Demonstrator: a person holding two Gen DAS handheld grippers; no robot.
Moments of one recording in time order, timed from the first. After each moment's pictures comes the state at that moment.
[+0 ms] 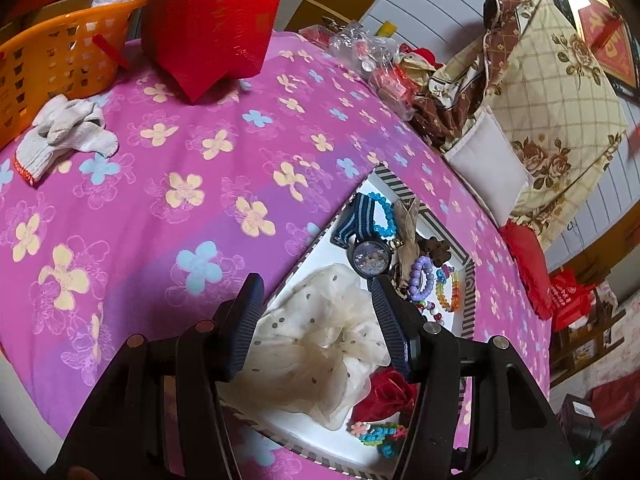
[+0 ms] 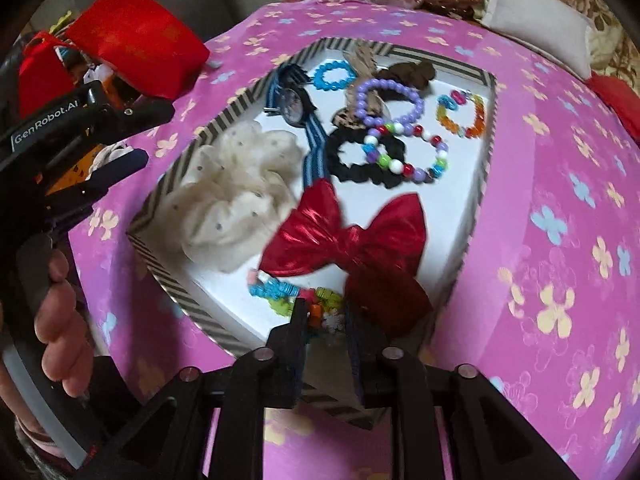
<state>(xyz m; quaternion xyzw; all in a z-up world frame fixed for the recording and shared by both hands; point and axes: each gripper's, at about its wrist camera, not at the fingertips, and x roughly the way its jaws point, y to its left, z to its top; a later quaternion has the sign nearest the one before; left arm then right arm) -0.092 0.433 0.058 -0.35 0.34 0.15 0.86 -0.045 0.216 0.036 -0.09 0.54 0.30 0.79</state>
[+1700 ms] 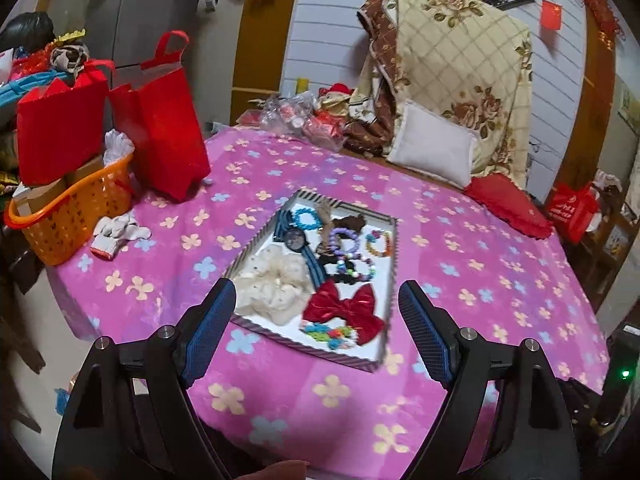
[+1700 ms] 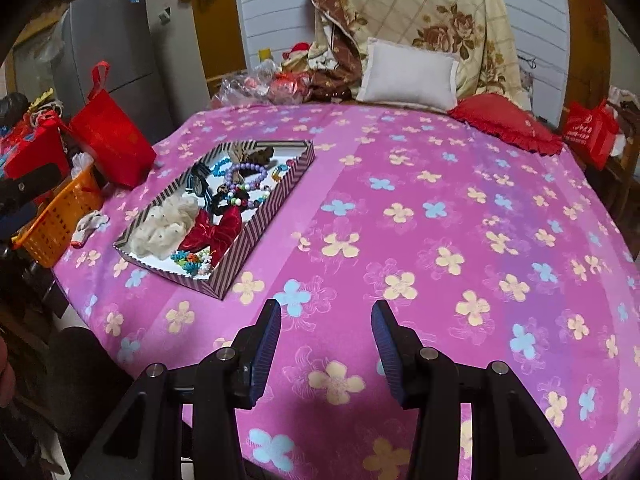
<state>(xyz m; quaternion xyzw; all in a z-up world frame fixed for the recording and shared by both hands) -0.223 0.259 0.161 -0.13 0.26 0.14 0.95 -0.162 0.029 0.102 -0.04 0.38 0.18 0.91</state>
